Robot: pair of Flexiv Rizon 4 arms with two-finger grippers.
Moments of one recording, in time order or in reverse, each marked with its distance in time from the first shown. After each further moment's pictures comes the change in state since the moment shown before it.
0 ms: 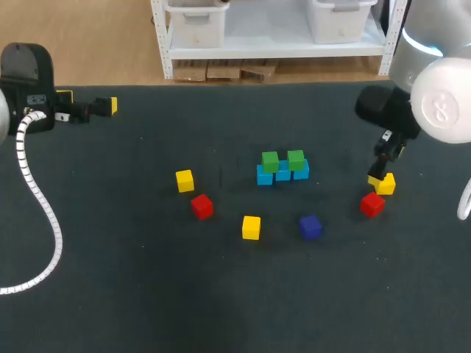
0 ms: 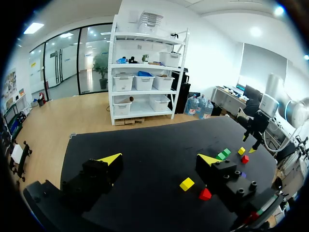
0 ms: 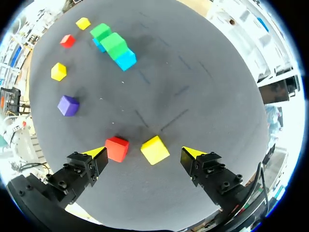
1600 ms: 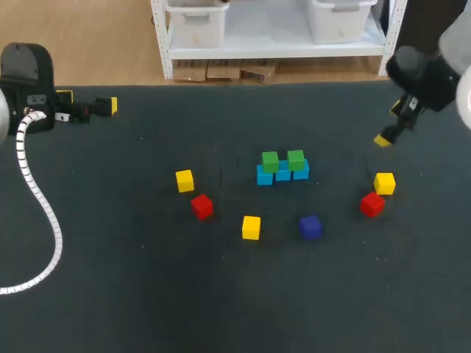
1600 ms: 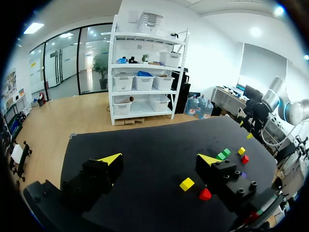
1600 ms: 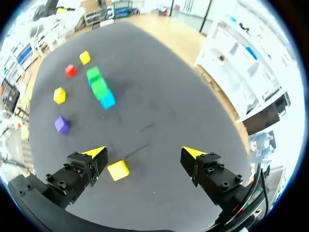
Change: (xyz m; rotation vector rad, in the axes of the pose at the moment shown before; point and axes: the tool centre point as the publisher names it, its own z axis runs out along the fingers) left arm 0.000 0.000 0.000 0.000 0.000 0.000; right arm -0.033 -0.057 -0.051 0.086 -0.403 -0.071
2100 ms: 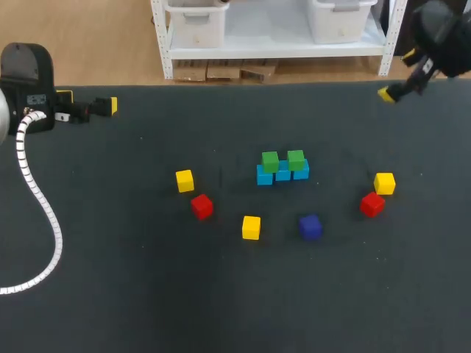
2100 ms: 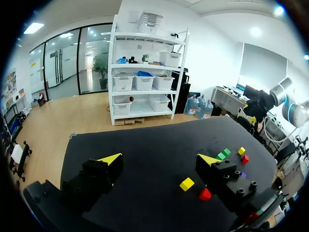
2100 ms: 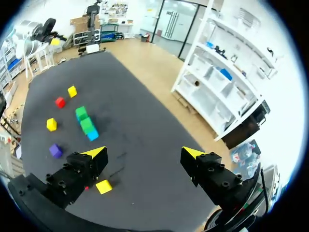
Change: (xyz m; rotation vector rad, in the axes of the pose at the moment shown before) left arm 0.000 0.000 0.000 0.000 0.000 0.000; right arm -0.053 -0.035 -0.067 0.196 -0.215 0.005
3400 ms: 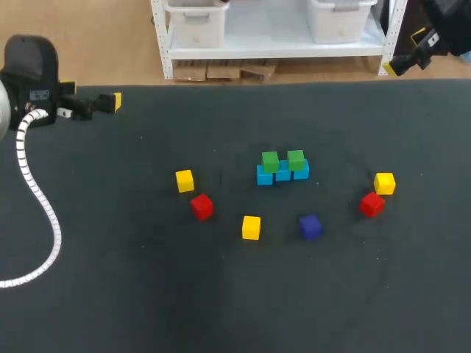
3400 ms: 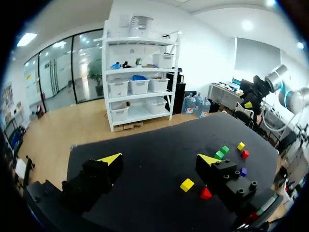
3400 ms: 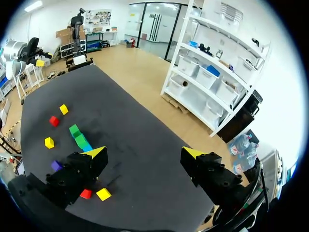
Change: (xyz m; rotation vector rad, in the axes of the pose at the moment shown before) left arm -0.018 -0.018 -0.009 0.019 -0.011 0.135; right arm -0.019 -0.022 -0.016 0.048 -0.034 0.116
